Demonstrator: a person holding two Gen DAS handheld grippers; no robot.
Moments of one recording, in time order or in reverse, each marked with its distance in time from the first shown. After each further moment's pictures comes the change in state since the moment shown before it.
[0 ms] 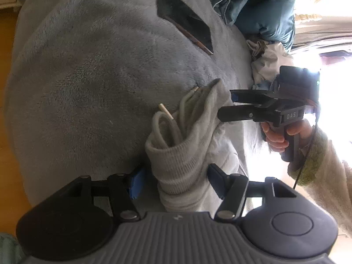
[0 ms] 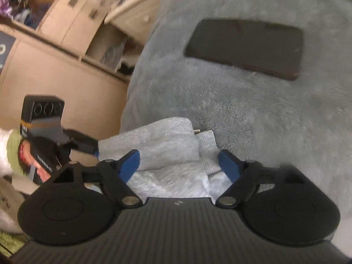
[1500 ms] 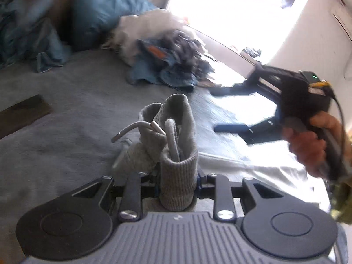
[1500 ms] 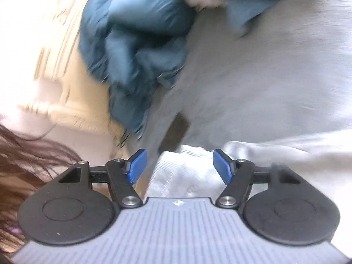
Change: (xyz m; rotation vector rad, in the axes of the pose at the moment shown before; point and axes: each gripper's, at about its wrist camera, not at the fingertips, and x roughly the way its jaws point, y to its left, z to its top) left arm 0.021 -0.218 -0.125 0.926 -0.036 0.014; right arm -0.139 0.072 -0.291 0.984 -1.058 -0.069
